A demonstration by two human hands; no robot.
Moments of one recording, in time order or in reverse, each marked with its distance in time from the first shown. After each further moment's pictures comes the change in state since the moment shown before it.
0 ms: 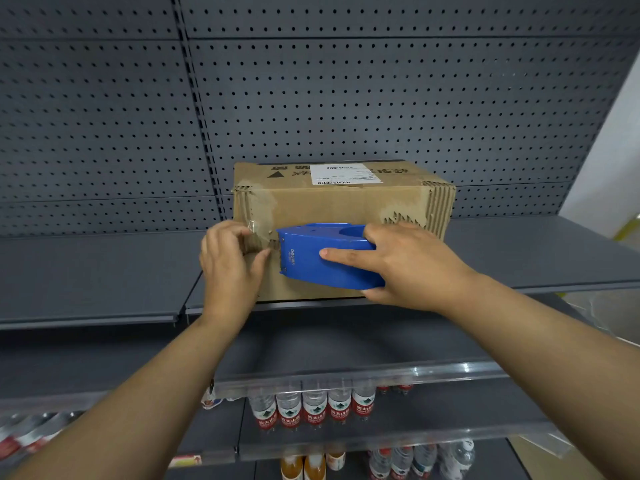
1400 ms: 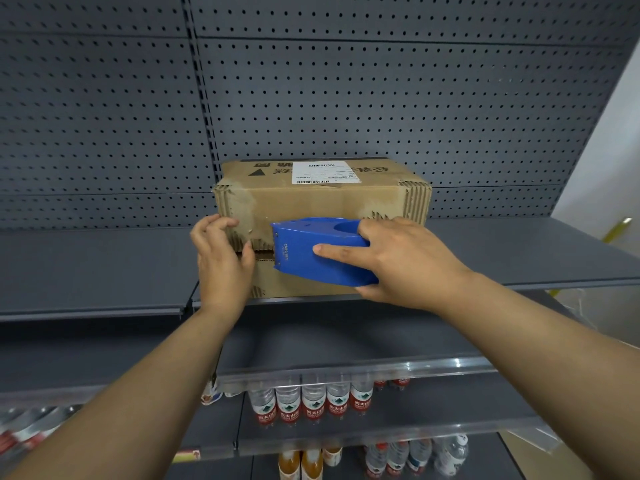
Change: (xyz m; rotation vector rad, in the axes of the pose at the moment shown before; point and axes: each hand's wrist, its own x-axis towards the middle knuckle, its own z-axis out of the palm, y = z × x) left_hand 0.000 -0.010 -0.011 -0.079 0.030 -0.119; right_hand 0.009 -0.020 -0.012 -0.047 0.025 -0.008
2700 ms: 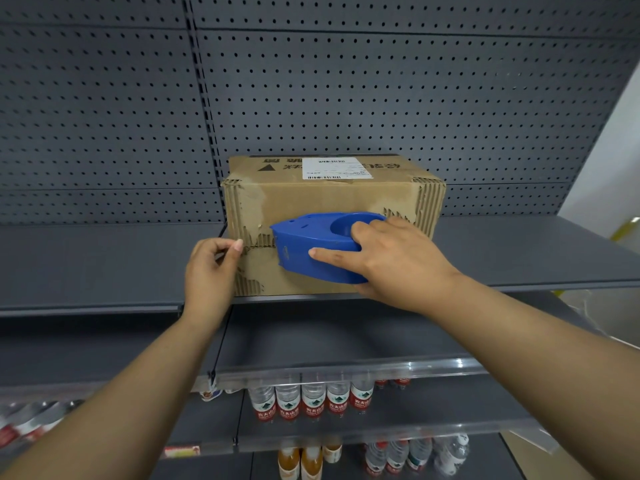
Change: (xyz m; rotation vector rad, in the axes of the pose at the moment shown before) left_hand -0.007 -0.009 -0.012 -0.253 -0.110 -0.355; right_hand 0.004 -0.002 0.014 -0.070 -0.036 -0.010
